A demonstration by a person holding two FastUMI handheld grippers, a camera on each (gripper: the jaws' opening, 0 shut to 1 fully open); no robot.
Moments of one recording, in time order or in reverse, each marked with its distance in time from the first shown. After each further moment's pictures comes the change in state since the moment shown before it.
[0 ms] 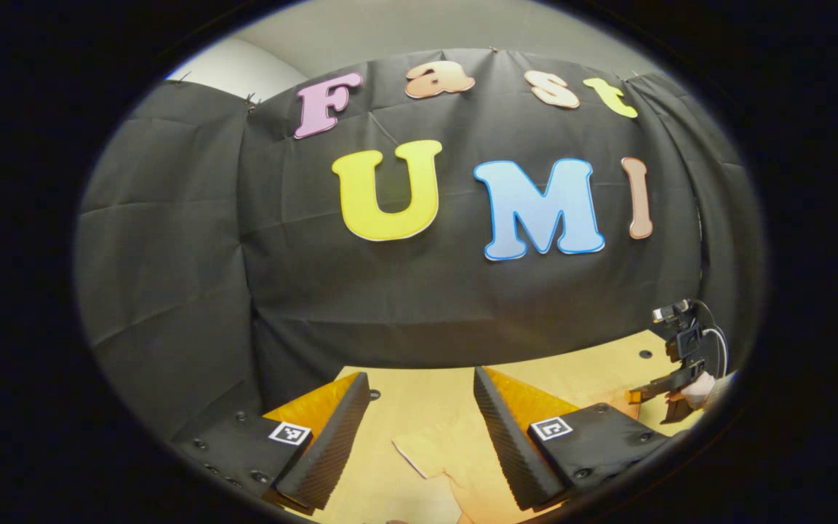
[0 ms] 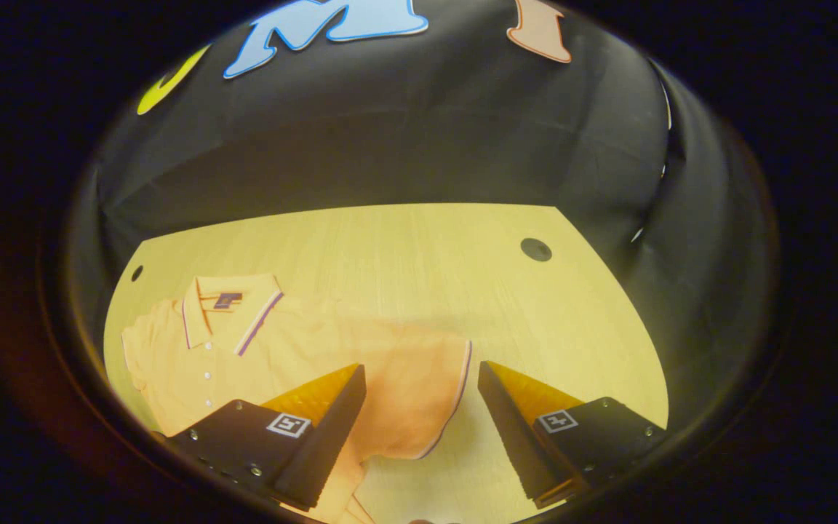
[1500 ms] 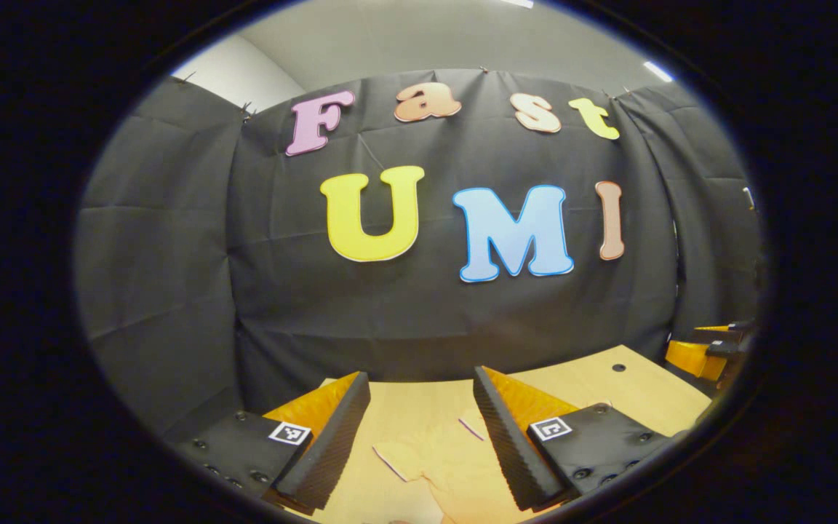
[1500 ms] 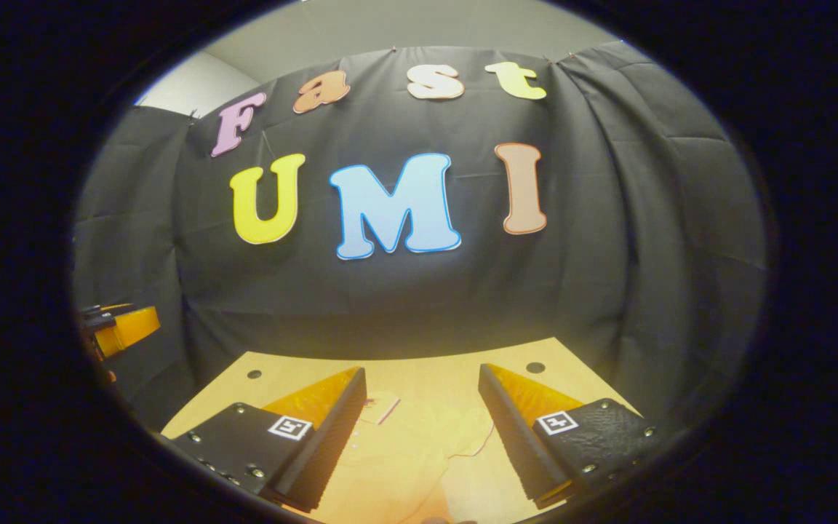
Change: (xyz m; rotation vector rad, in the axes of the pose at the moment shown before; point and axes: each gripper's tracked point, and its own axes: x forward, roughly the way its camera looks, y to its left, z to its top) left arm -0.038 -0.026 0.027 -0.020 -0.096 -0.086; right arm -0.309 0.053 0.053 0.041 -0.631 0.183
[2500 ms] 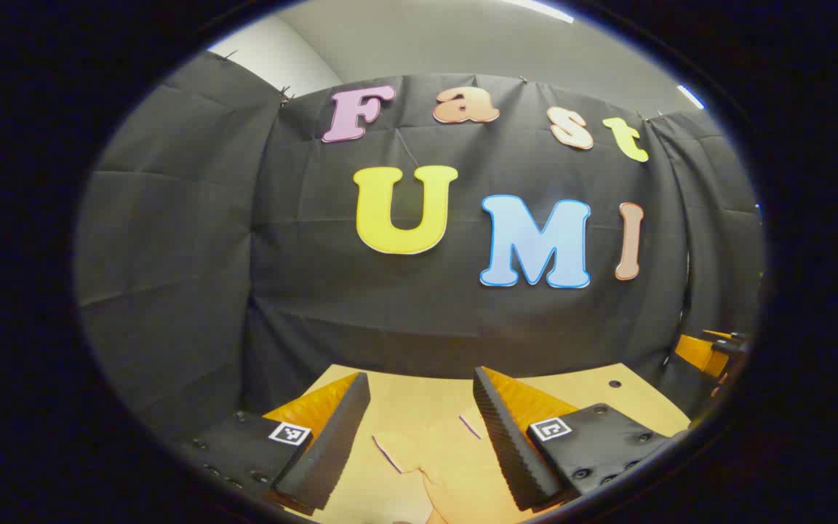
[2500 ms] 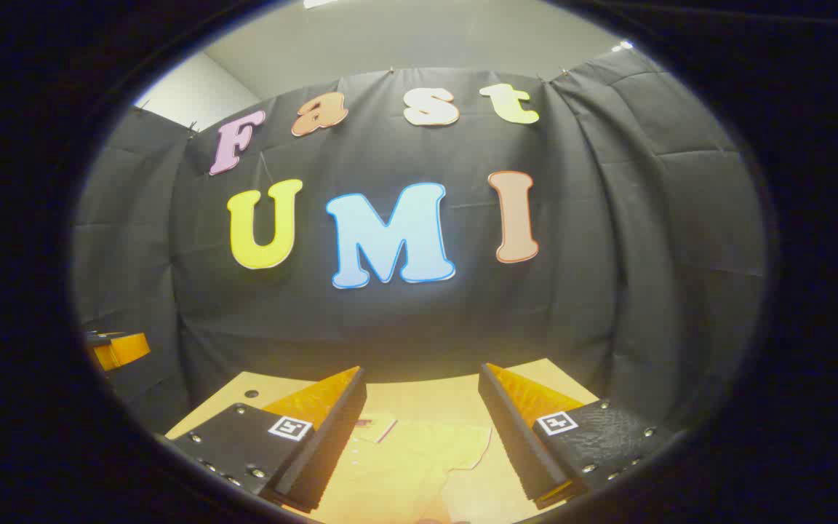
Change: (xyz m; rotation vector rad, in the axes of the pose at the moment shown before) left arm -0.022 0.047 -0.013 -0.128 0.029 0.053; right arm -0.009 0.016 0.019 0.019 -0.102 -0.029
